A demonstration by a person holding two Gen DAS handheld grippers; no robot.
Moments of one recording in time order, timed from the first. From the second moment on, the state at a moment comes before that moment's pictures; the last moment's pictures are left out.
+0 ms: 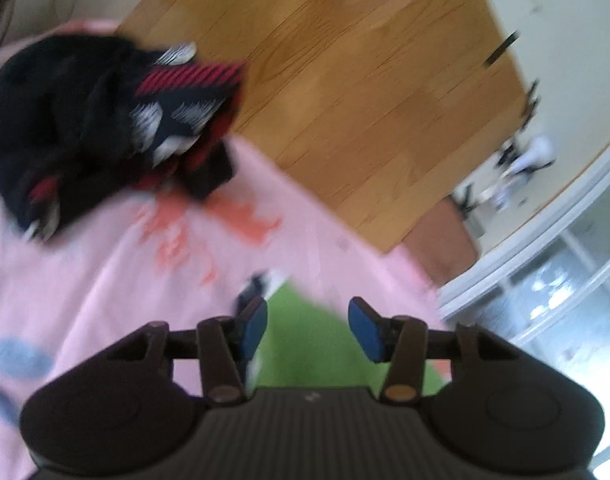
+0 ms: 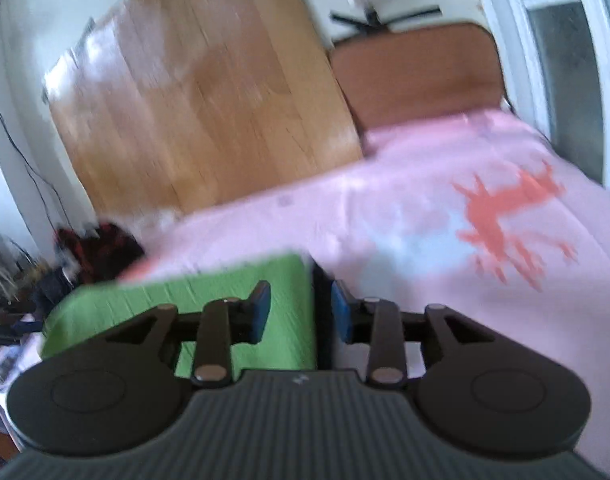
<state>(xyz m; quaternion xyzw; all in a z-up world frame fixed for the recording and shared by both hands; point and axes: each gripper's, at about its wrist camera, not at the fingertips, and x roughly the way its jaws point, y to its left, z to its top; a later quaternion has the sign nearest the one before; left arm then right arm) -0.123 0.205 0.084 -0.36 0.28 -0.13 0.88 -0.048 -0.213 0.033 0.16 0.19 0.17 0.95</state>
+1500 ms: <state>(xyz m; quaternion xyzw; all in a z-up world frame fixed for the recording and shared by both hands) -0.035 0.054 -0.001 -0.30 0.43 -0.28 0.80 -0.025 -0.216 -0.033 0.37 0.28 0.18 0.87</state>
